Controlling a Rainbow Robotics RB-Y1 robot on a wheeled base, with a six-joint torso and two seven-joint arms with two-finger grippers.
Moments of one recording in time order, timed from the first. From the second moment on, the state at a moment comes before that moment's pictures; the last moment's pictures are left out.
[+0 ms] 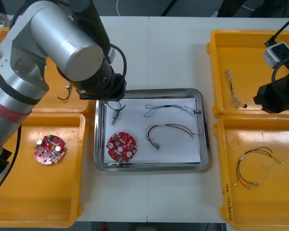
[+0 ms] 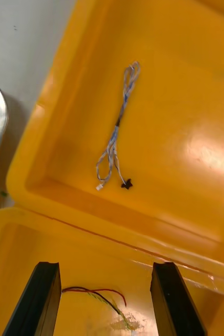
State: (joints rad) right arm -0.39 -0.52 -0.22 -2.22 -0.51 1.92 1.69; left arm -0.83 0.52 -0.46 -1.79 0.68 1.76 -0.83
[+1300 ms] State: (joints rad) right arm -0.09 -0.52 -0.43 -2.26 -0.56 1.92 1.54; left arm -0.84 0.46 -0.72 -1.60 0.61 1.51 -0.83
